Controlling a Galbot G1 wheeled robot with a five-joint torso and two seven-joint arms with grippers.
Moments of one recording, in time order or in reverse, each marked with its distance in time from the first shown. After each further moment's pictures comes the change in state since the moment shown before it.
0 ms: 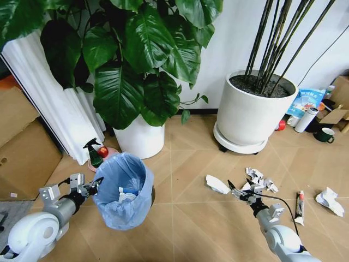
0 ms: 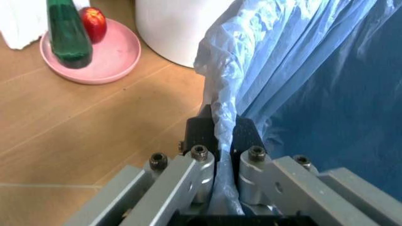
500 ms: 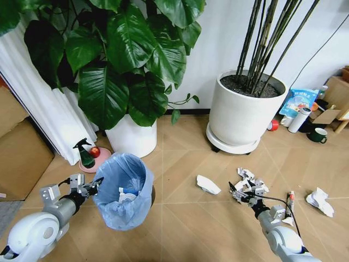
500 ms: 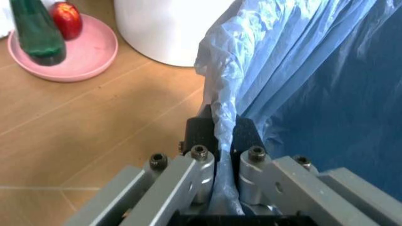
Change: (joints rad) left arm -0.002 0.002 0.002 0.000 0.000 0.000 -0.001; right arm 0.002 0.008 0.000 -0.010 -0.001 0.000 0.001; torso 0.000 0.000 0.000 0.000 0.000
